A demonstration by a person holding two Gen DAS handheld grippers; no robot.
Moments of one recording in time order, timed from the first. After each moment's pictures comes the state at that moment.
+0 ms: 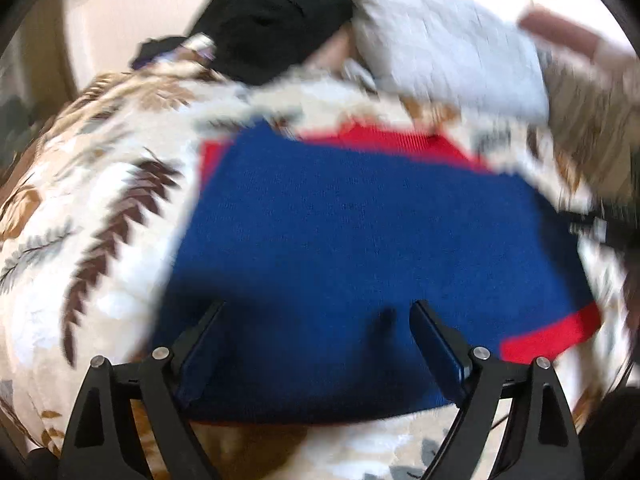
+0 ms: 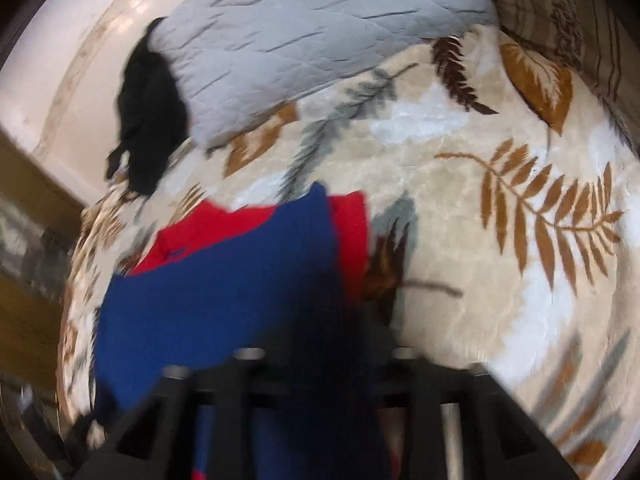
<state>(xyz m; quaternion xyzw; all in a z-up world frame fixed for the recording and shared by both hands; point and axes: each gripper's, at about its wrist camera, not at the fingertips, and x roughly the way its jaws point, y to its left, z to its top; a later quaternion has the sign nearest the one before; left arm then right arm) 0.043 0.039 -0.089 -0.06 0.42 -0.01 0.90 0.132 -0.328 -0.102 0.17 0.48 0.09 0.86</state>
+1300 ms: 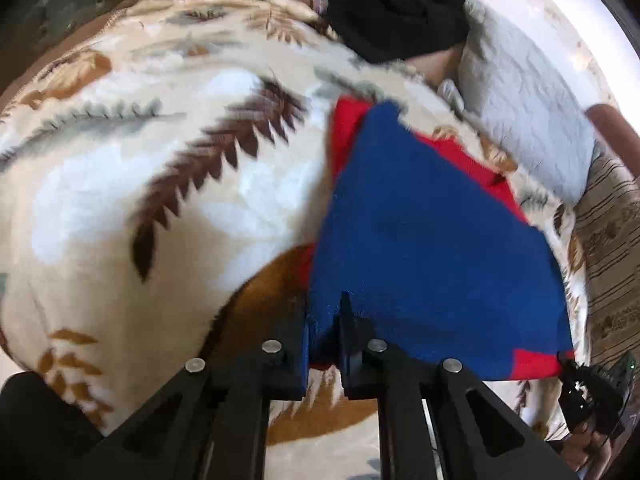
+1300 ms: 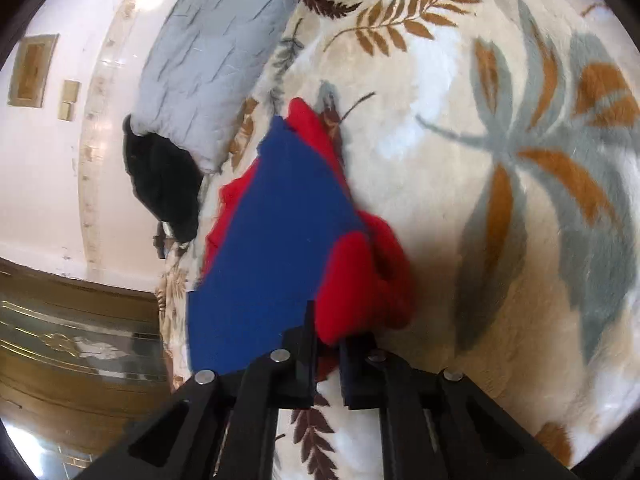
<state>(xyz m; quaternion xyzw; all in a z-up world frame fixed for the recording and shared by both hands) -0.001 0.127 -0.093 -0.22 0.46 0.05 0.86 0.008 -0.346 -0.133 0.41 0.44 0.06 0.79</state>
